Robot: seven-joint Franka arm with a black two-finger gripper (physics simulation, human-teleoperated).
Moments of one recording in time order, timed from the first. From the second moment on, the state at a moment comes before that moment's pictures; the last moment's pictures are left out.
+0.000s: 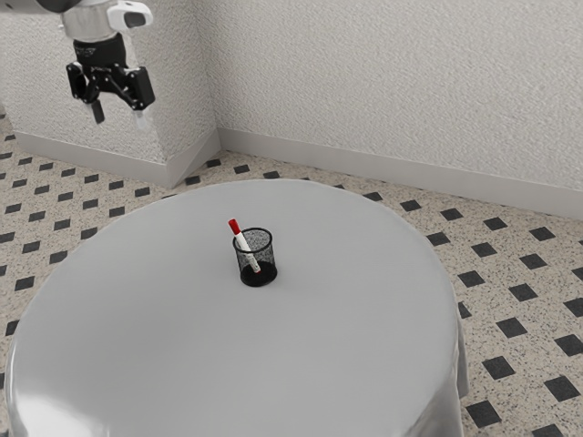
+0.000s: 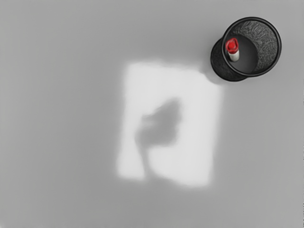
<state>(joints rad) -0.08 0.14 0.27 -1.33 0.00 1.43 0.08</state>
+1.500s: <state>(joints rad) 0.05 0.60 0.11 -1.37 -0.34 1.92 0.10</state>
